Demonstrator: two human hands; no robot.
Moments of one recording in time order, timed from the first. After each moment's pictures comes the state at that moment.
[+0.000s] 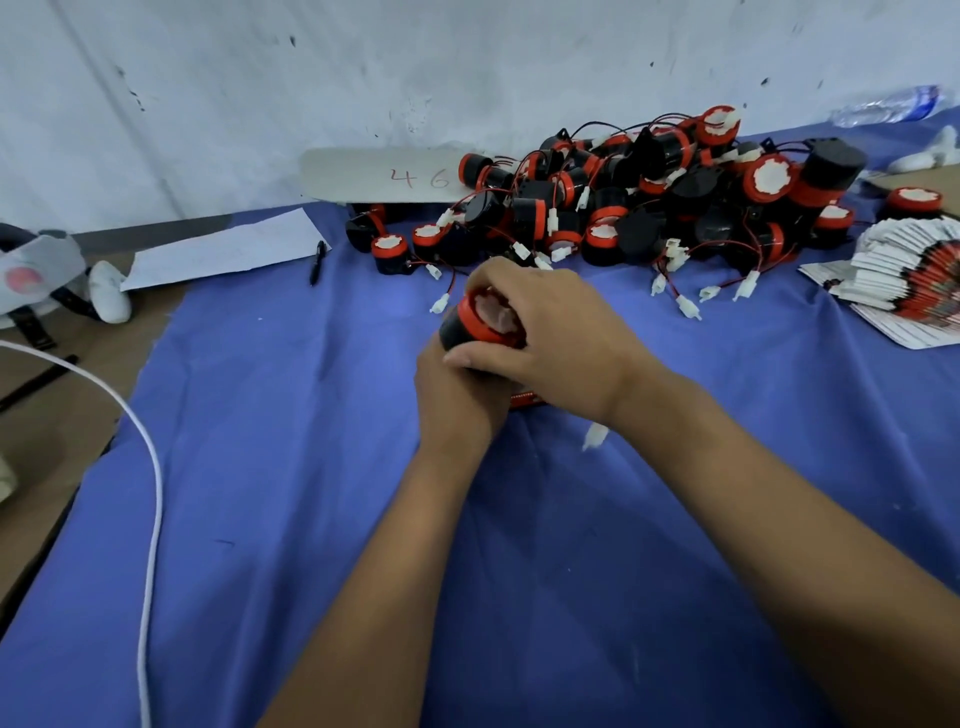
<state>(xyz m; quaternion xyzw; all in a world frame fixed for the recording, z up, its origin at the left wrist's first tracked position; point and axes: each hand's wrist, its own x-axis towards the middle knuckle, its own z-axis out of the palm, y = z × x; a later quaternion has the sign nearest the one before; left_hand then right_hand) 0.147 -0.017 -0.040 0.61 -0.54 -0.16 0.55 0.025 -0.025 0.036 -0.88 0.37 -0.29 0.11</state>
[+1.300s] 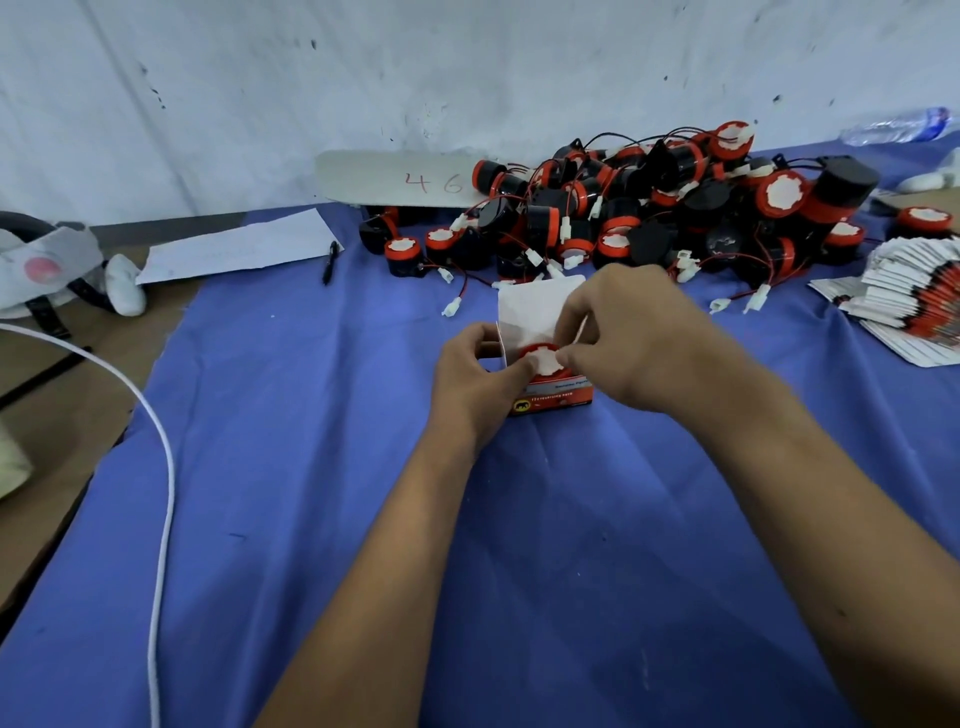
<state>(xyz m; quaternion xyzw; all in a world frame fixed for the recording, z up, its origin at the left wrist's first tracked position) 0.159 -0.023 -0.038 0.59 -0.50 -0.33 0.54 0.004 -0.014 0.066 -0.82 0.55 -0.16 0.10</state>
